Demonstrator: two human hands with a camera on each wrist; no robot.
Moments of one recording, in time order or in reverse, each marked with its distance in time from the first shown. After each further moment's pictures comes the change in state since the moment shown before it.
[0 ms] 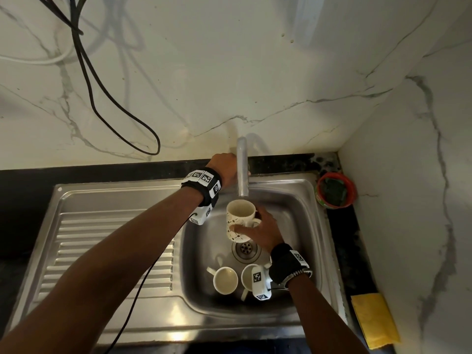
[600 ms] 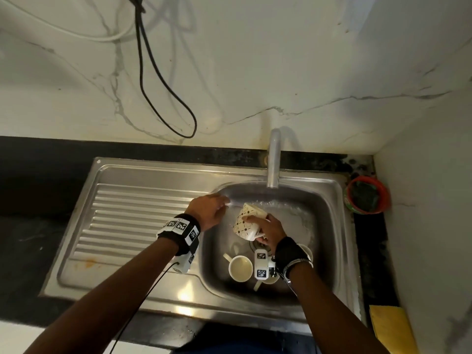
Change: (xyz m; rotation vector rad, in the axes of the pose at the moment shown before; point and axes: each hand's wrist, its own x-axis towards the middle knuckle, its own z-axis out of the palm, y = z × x) left_hand -0.130 -0.087 0.132 -0.155 0.071 -0.112; right_hand 0.019 0.026 0.045 0.330 -0.128 0.451
